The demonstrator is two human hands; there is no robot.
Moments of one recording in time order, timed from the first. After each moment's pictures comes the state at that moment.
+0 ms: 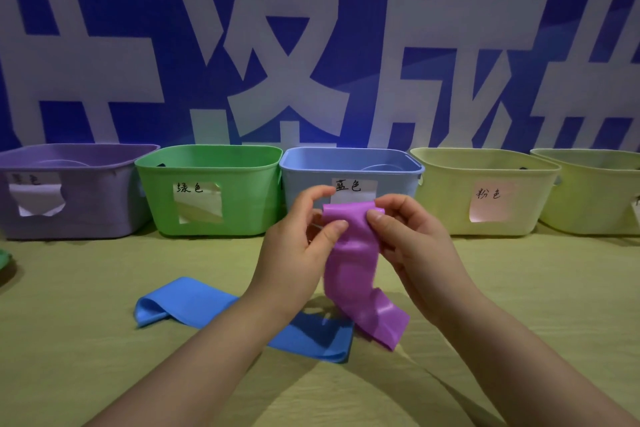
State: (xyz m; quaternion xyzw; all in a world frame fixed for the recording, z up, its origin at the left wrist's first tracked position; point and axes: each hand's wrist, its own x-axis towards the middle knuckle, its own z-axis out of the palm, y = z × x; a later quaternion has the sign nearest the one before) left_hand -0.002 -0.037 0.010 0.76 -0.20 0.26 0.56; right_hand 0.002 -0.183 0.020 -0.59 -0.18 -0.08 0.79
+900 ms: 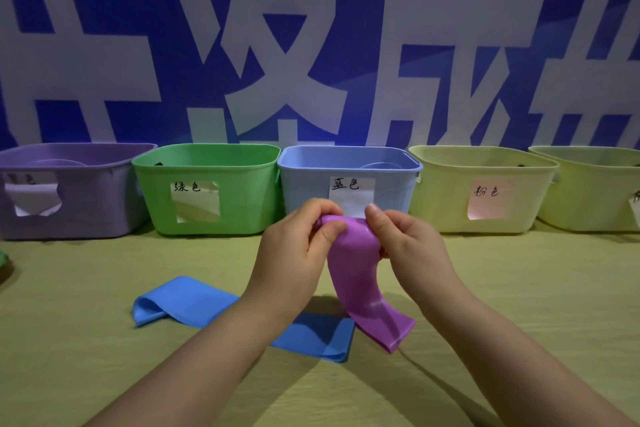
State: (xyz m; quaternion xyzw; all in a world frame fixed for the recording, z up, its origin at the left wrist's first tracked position) left_hand -0.005 -0.037 0.009 0.81 -0.20 0.34 0.44; right_hand 0.006 -0.182 0.015 -0.78 -0.13 -0.18 0.59
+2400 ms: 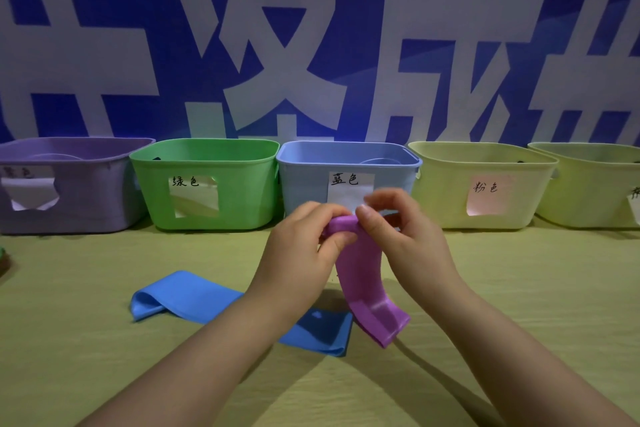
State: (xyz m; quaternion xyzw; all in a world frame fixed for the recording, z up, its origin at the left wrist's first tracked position) left_hand -0.004 -0.040 0.006 0.83 -0.22 0.32 0.40; right_hand 0.004 -0.186 0.014 -0.79 -0.18 -0.23 0.55
